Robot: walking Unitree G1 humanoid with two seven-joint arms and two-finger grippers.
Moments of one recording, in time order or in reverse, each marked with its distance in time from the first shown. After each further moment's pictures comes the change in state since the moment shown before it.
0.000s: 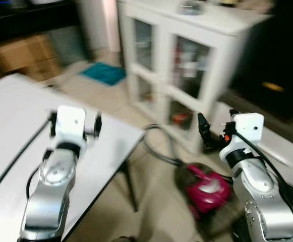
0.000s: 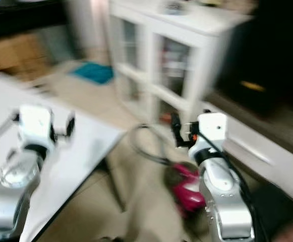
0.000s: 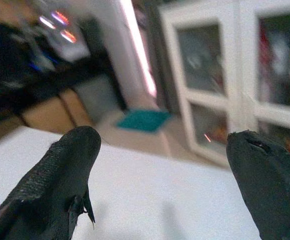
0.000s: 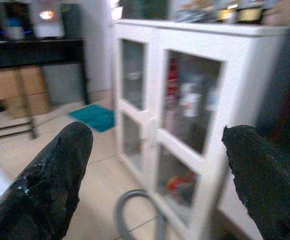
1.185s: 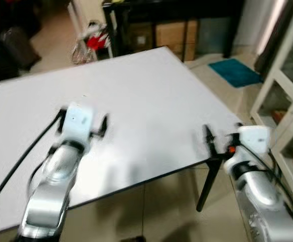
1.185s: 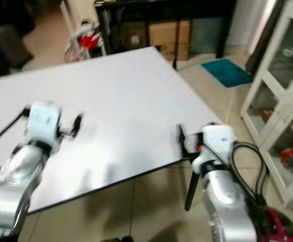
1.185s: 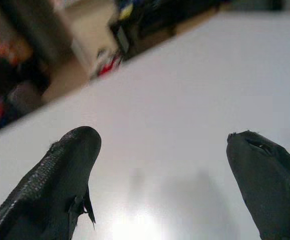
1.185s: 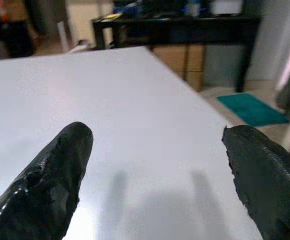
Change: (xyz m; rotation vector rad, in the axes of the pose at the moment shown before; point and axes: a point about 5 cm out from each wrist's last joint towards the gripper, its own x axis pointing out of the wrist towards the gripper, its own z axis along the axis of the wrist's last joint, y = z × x) left arm -0.002 -0.003 -0.021 0.059 0.130 -0.091; right arm -0.018 -0.005 -0.013 0.008 0.080 -0.038
